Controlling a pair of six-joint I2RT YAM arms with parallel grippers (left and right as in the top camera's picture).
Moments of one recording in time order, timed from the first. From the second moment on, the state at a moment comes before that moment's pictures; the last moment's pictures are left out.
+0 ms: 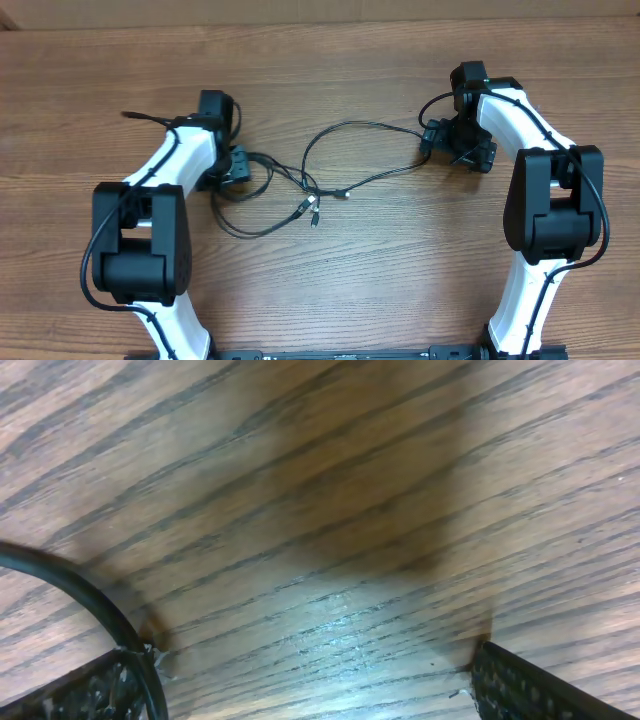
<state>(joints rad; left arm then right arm) -0.10 1.98 1.26 -0.74 -0.08 -0.32 0.05 2.17 1.57 -0.97 0.01 0.44</state>
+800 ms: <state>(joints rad) -0.19 2.03 1.46 -1.11 -0.03 -0.42 0.05 2.17 1.57 -0.97 0.00 0.45</state>
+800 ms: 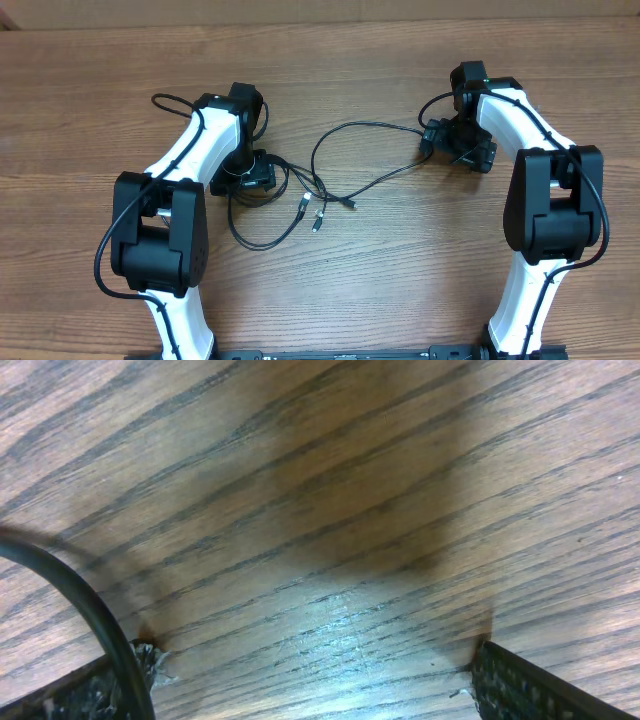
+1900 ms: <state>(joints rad) -0.20 1.82 1.38 -1.02 -0.01 -0.48 0.04 2.15 1.56 -0.99 -0.26 0.24</state>
